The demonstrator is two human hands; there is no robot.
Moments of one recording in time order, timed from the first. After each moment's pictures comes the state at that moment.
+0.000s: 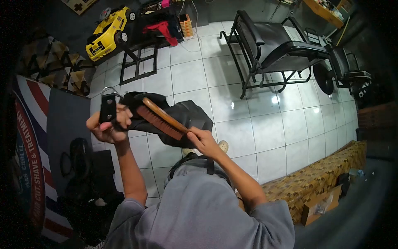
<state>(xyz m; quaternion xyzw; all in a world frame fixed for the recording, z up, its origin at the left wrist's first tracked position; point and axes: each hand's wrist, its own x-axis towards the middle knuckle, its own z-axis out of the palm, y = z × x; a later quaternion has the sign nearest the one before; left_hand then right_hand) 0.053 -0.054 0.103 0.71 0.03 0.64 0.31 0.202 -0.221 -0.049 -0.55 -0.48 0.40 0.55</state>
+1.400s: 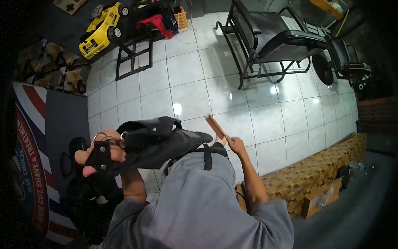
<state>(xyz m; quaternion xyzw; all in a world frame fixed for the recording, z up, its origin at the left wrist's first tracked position) 0.043 -0.085 0.112 0.65 -0.22 0.55 0.48 0.274 -0.357 -0.260 -0.83 -0.26 0.45 0.22</state>
